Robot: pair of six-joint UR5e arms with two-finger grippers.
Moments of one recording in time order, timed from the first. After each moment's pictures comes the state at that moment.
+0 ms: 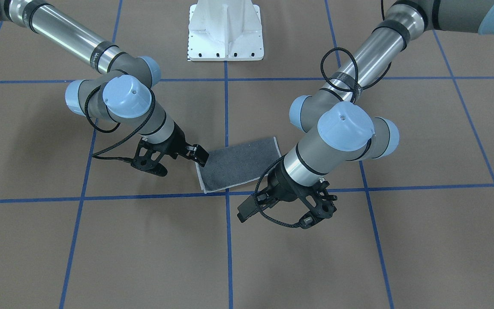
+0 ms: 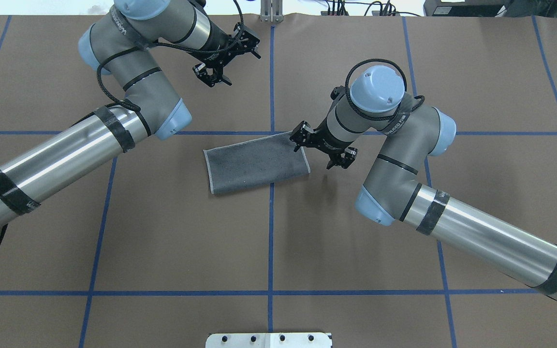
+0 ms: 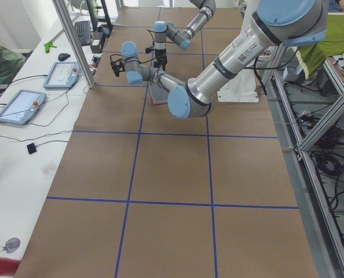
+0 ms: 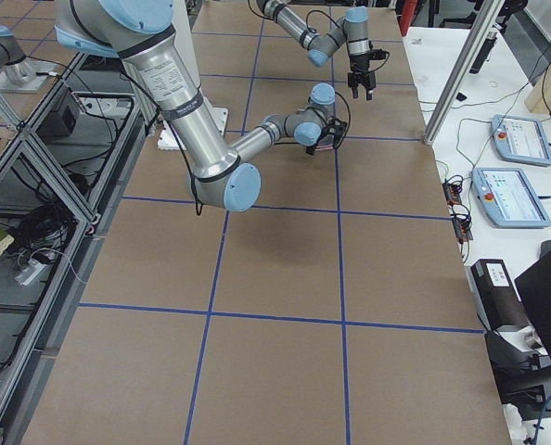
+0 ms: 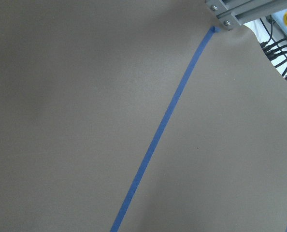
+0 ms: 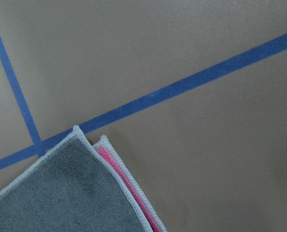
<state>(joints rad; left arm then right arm) -0.85 -2.51 -1.02 -2.41 -2.14 -1.75 0.66 -0.91 1.36 -1.09 2.10 1.62</state>
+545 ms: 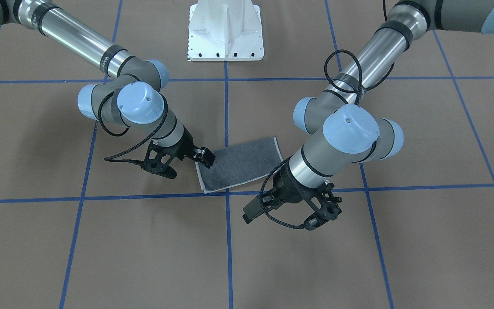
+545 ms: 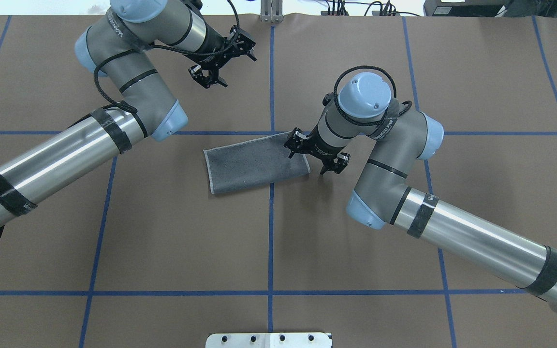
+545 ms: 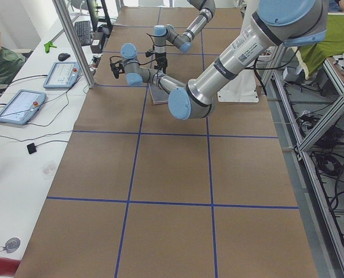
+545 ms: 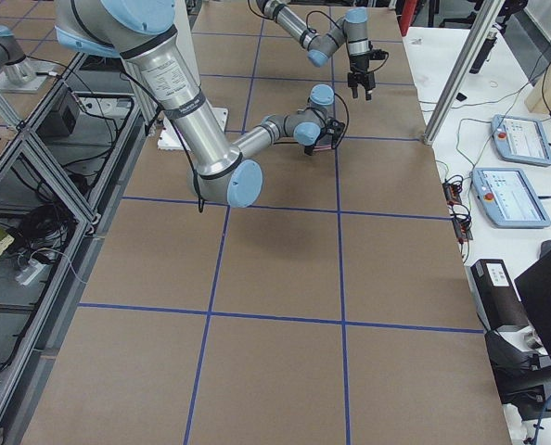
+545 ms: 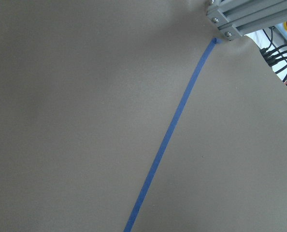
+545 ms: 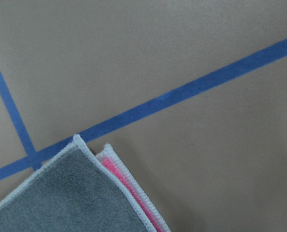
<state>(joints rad) -0.85 -2.49 -1.02 -2.41 -2.14 -1.73 0.63 -0.89 1.33 -1.09 2.09 1.62</state>
